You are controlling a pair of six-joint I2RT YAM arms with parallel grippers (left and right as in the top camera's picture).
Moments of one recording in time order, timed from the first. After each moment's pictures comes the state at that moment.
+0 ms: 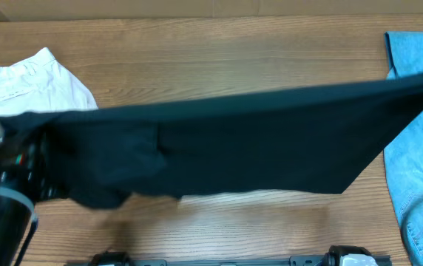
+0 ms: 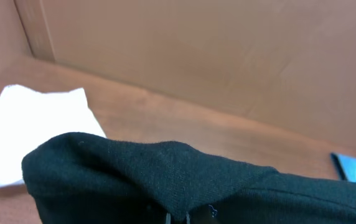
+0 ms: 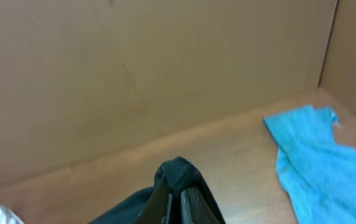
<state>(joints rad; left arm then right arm) 0.05 1.06 2.05 -1.41 0.05 -0.31 -0.05 1.24 2.29 -1.40 0.01 0.30</state>
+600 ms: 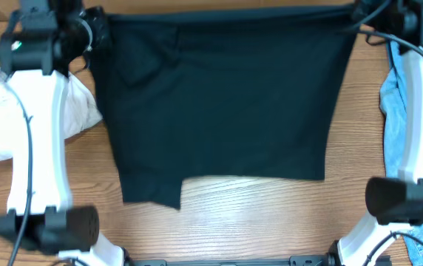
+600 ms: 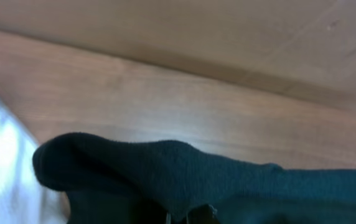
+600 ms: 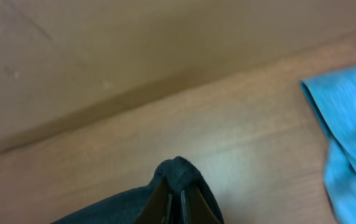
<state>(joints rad) 0.06 1.81 2.04 -0.95 0.17 -0.25 -0.05 1.93 2.28 -1.04 -0.01 0.31</state>
